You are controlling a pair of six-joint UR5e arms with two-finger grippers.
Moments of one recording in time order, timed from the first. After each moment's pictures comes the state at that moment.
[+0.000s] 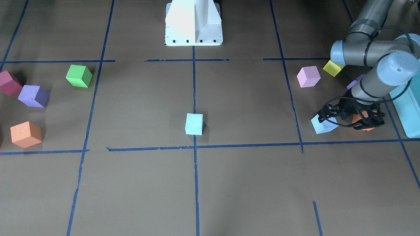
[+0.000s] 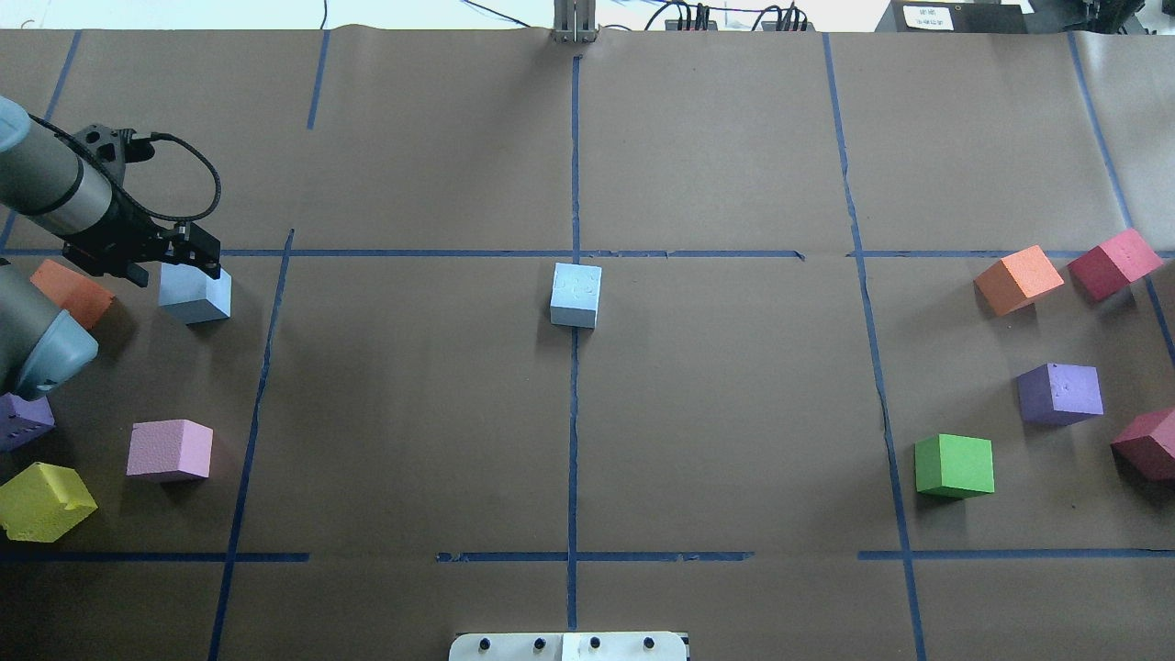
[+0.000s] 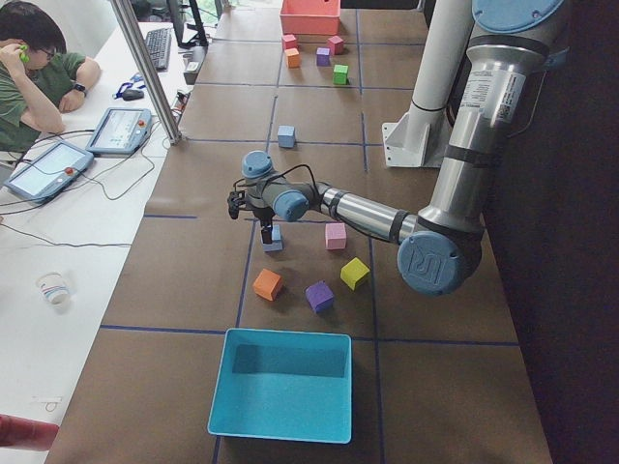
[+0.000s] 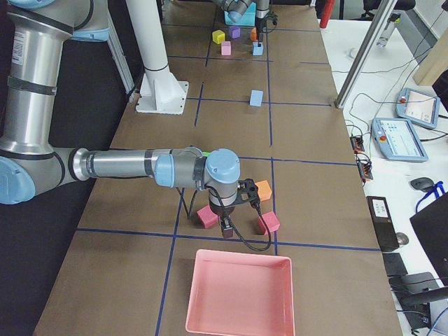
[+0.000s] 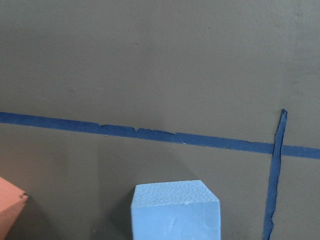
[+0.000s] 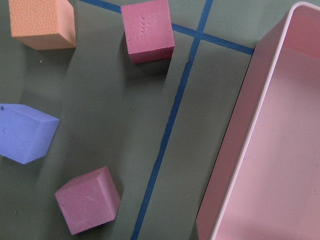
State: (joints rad) left arm -0.96 -1.80 -1.56 -1.92 -2.20 -0.92; right arm 1.58 -1.81 1.88 -1.66 2.31 -0.31
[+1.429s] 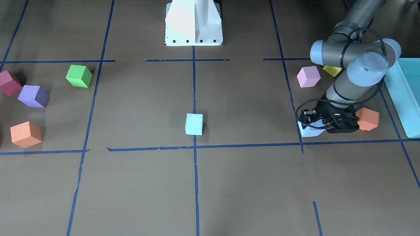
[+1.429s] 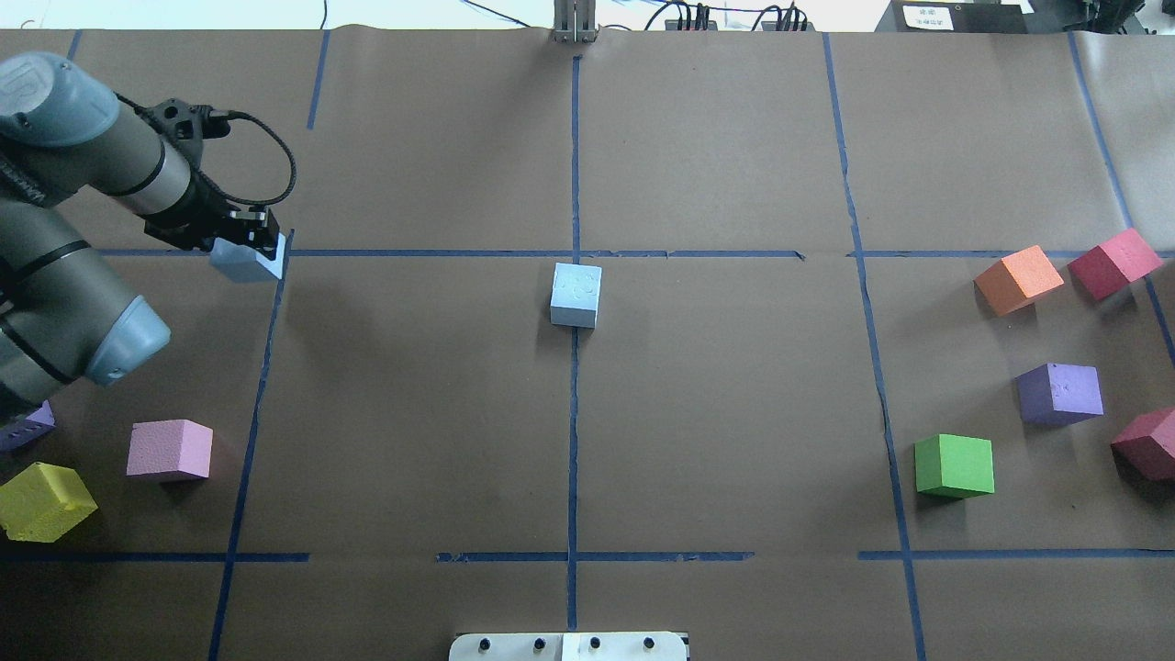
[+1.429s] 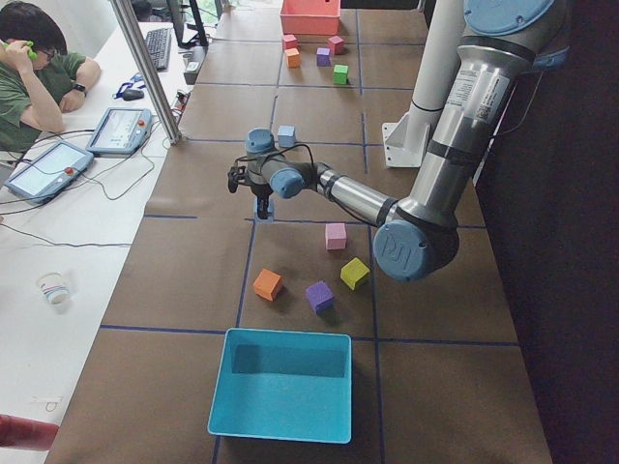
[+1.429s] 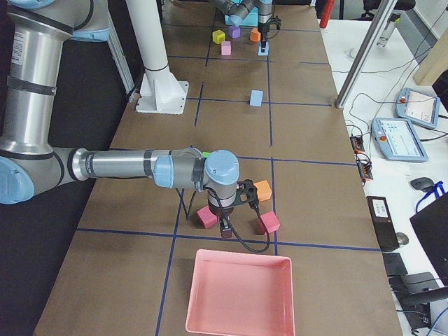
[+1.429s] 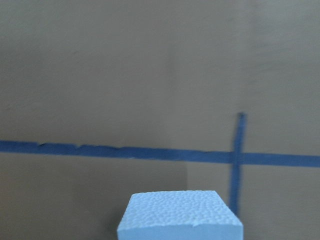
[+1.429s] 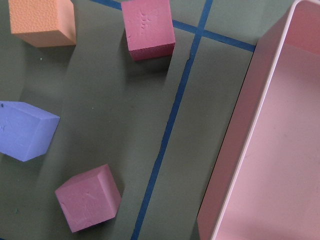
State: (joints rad) left arm -0.91 -1.97 -1.59 -1.83 -2.12 -0.91; right arm 1.58 -1.81 1.88 -1.66 2.31 -0.31
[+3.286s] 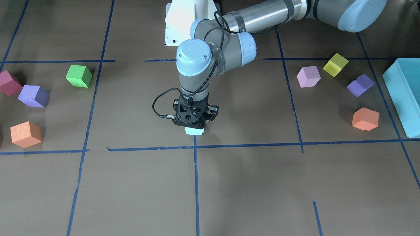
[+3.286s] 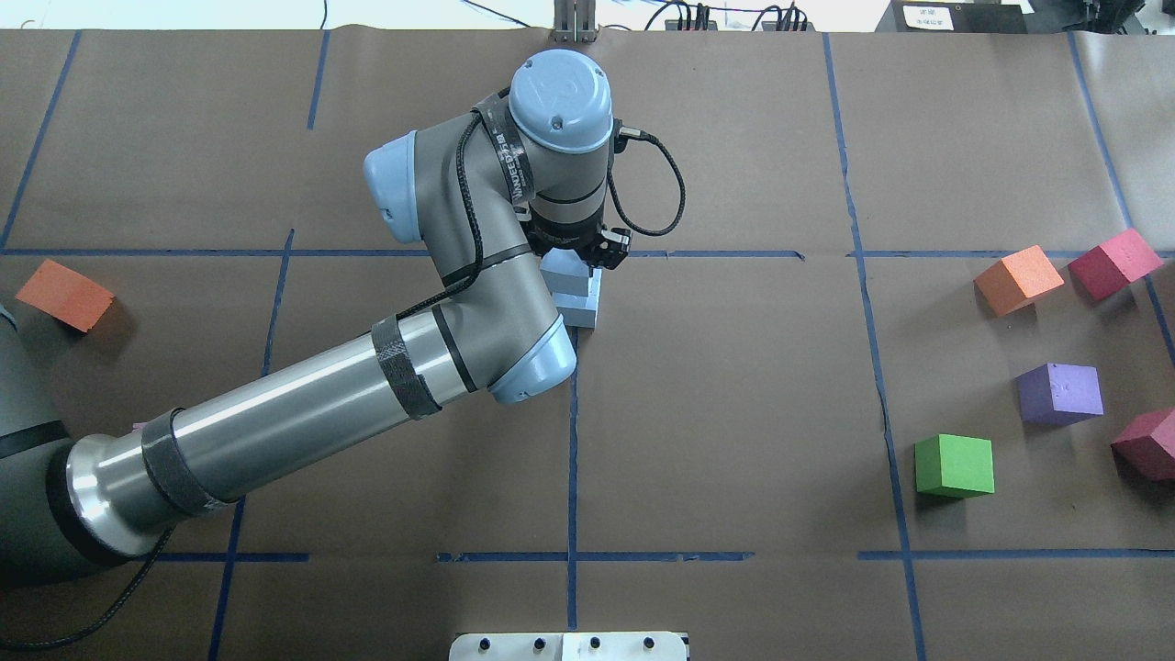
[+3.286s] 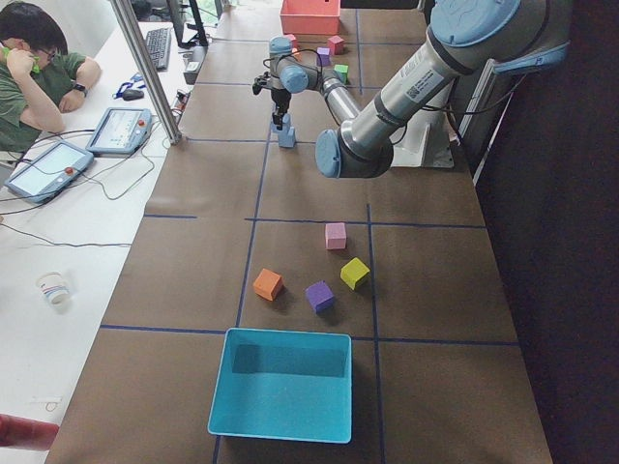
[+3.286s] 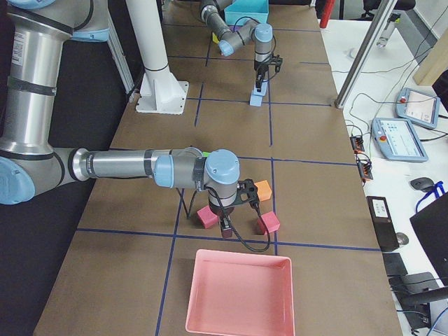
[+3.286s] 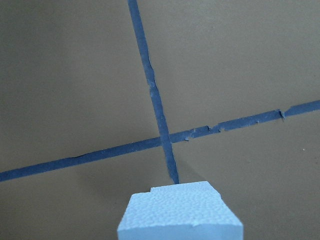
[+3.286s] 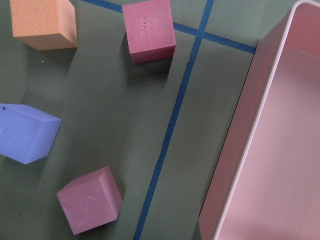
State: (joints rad) left arm -0.61 -2.61 -1.25 -1.60 -1.93 -0.90; right arm 1.58 -1.81 1.88 -1.66 2.32 -0.31
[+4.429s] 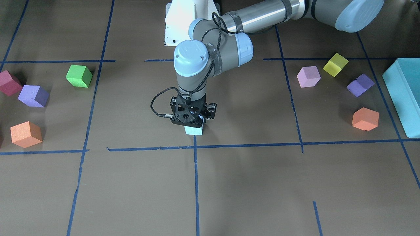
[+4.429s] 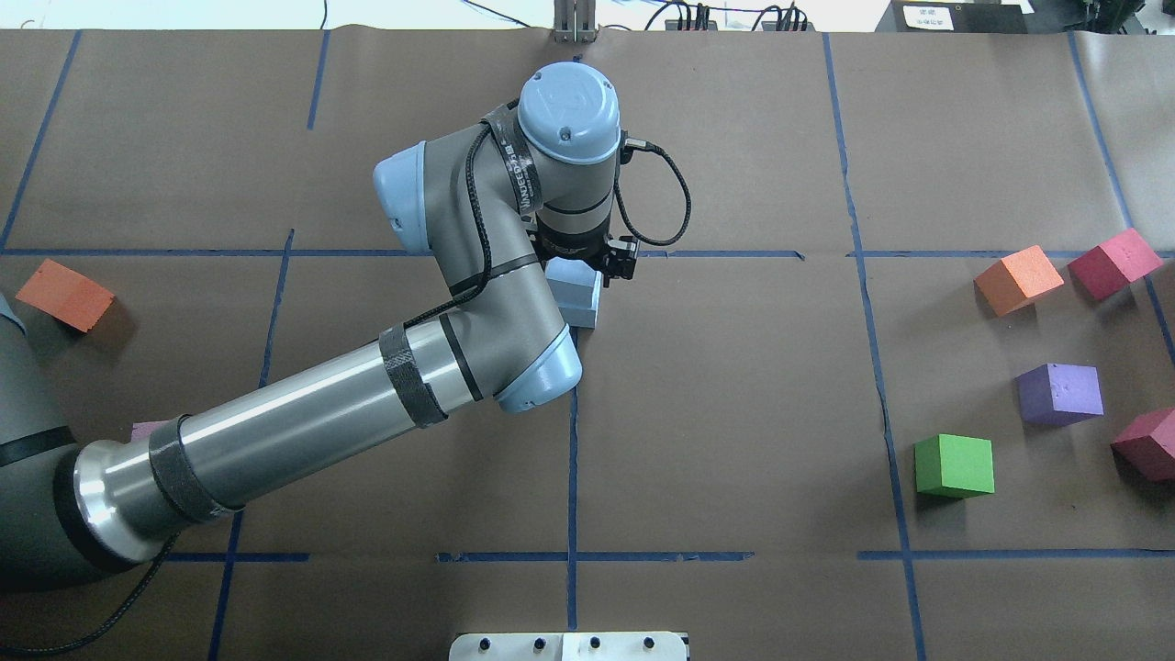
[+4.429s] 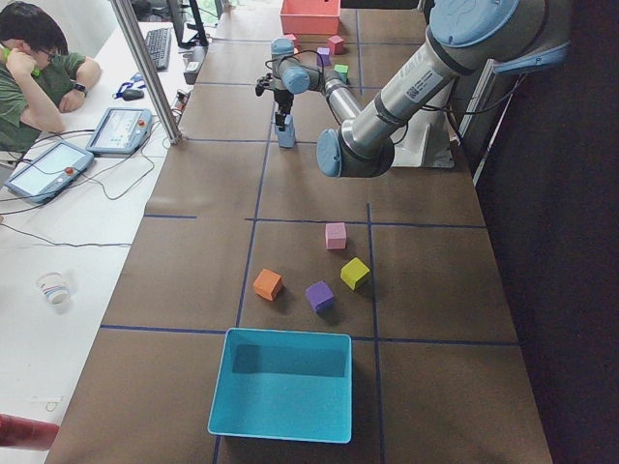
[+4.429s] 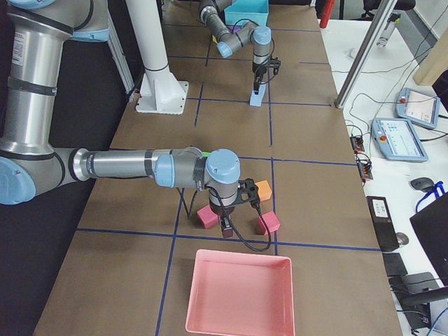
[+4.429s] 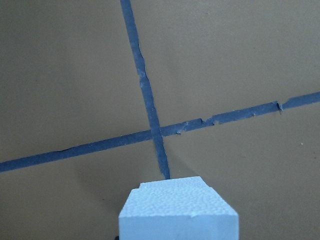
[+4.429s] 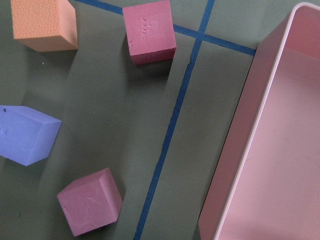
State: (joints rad) left arm -0.60 -2.61 -1.25 -1.60 -1.93 -0.92; right arm 1.58 -1.81 1.88 -1.66 2.32 -0.31
